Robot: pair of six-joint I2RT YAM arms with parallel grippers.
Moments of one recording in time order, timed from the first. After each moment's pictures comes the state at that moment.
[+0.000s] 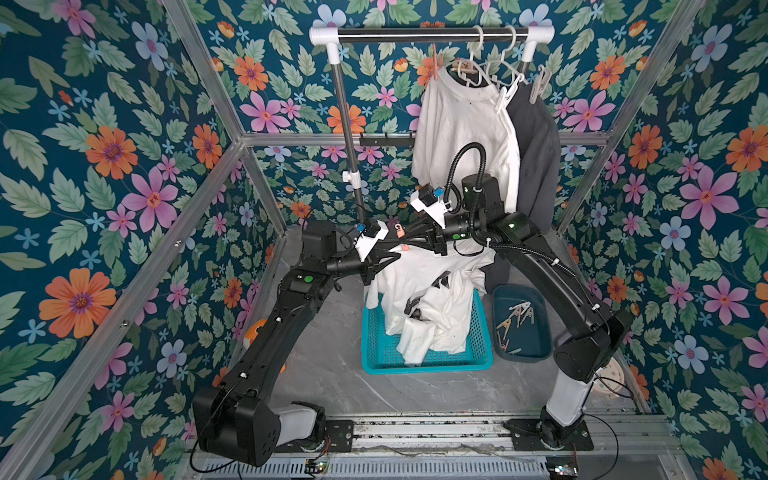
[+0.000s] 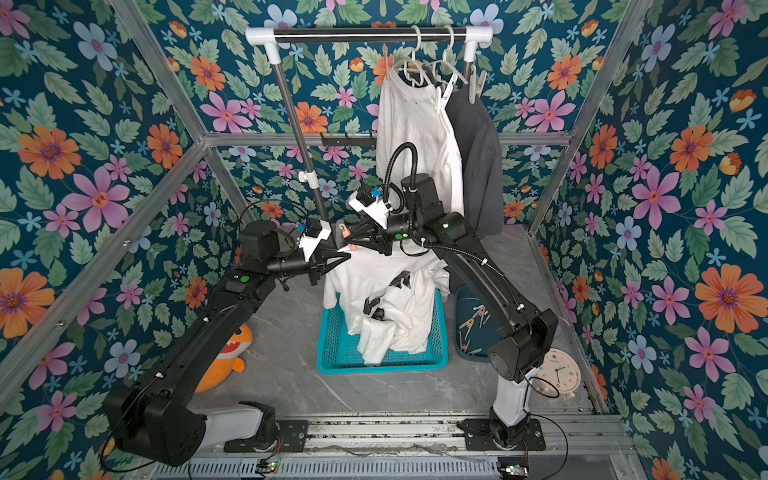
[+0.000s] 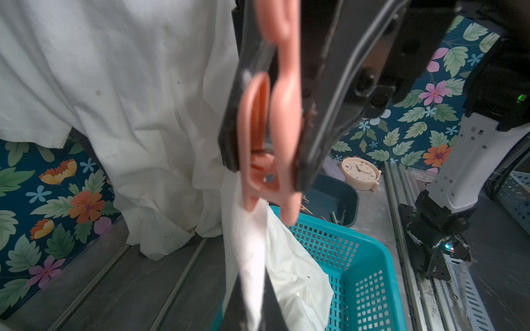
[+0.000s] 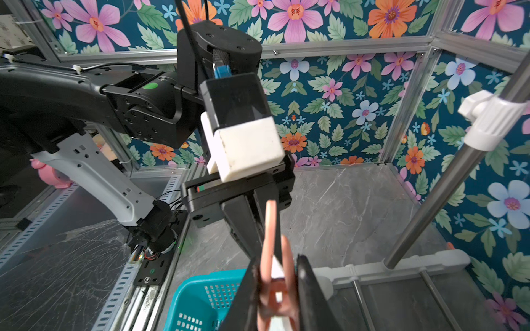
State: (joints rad) left arm -0.31 1.29 1.21 -0.22 0.93 0.24; right arm 0.56 1.82 2.07 -0.62 -0.90 -0.32
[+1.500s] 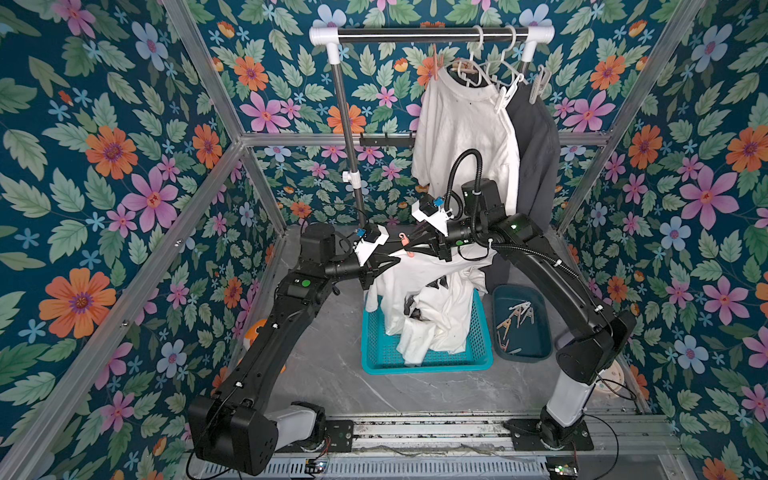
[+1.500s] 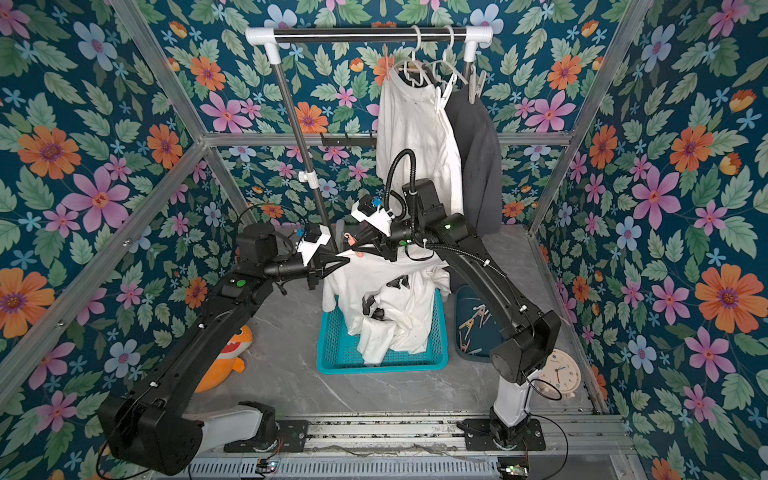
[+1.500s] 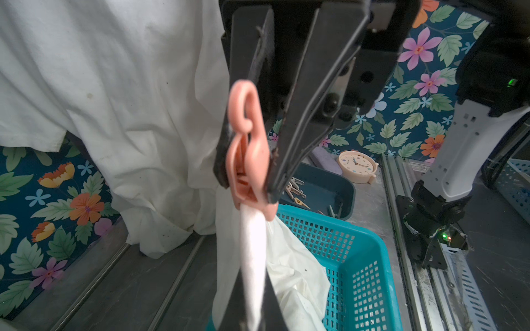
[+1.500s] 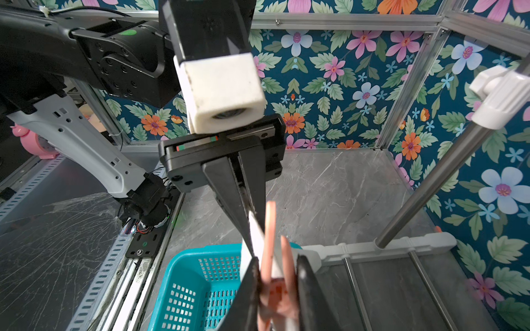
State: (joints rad) left arm -0.31 1.25 1.20 -0.26 0.92 0.29; right arm 0.56 1.80 2.04 -0.74 -0.89 -0.46
